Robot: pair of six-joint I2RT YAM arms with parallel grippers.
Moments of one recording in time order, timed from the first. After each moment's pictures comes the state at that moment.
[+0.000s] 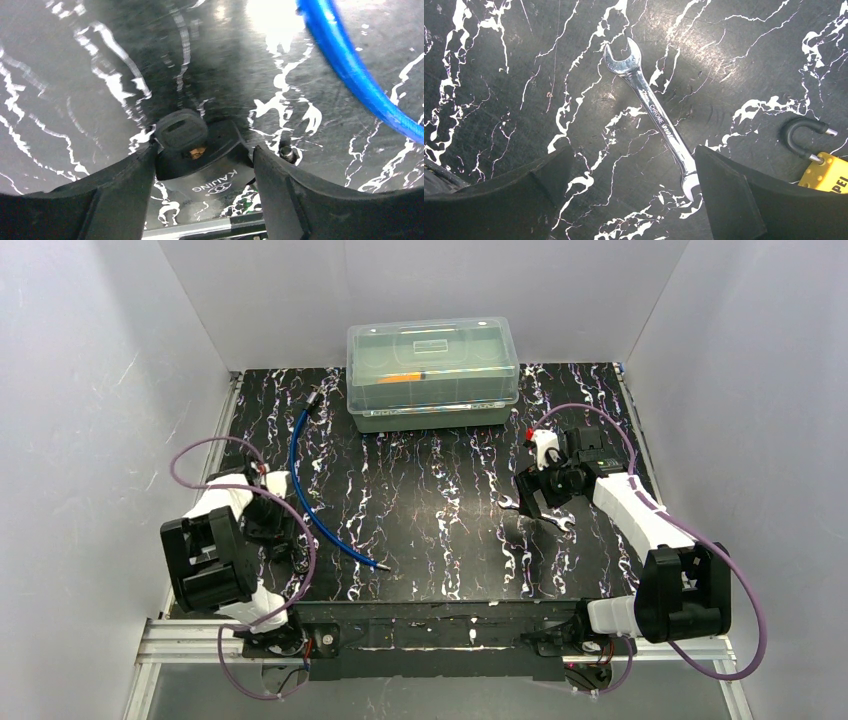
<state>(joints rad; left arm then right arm) 0.31 1.51 0.84 -0.82 0.16 0.36 0.16 1.32 0.89 -0.60 -0.37 -0.34</state>
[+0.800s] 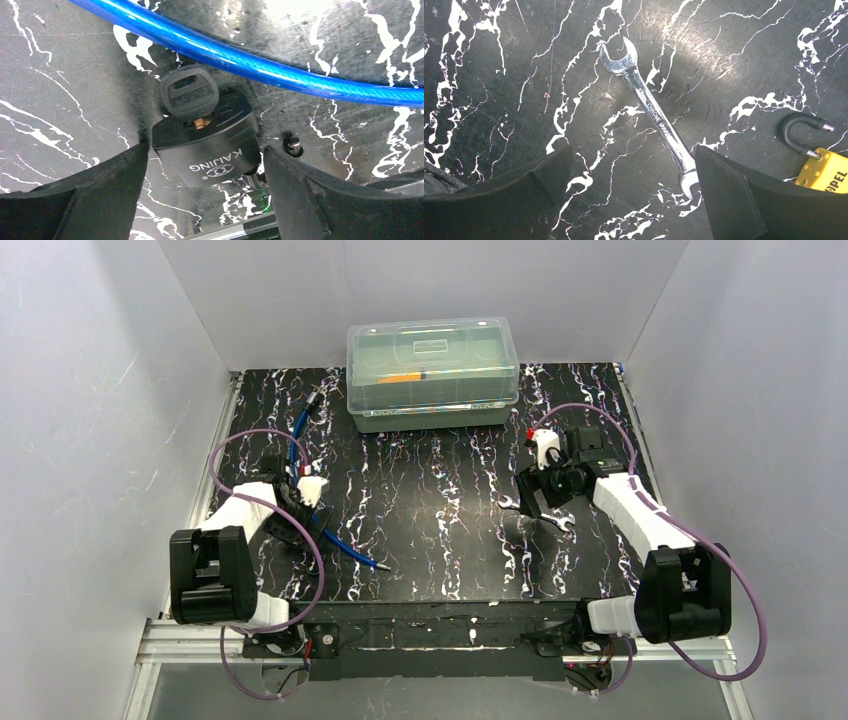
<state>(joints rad) 0.06 1.43 0.77 -0.79 0.16 0.50 0.16 1.32 0.89 -0.61 -0.35 -0.34</state>
